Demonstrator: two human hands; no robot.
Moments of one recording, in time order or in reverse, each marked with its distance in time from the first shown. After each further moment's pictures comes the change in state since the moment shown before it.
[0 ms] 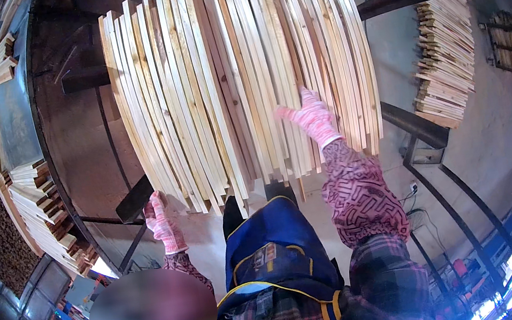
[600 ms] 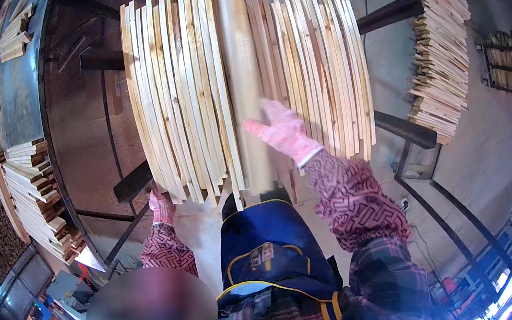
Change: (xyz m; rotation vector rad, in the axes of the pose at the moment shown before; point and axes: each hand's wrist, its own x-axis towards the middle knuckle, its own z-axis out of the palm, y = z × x) left_hand 0.090 -0.166 -0.070 0.598 -0.267 -0.062; right_hand -0.044 -0.044 0.033 -0.035 0.136 -0.587
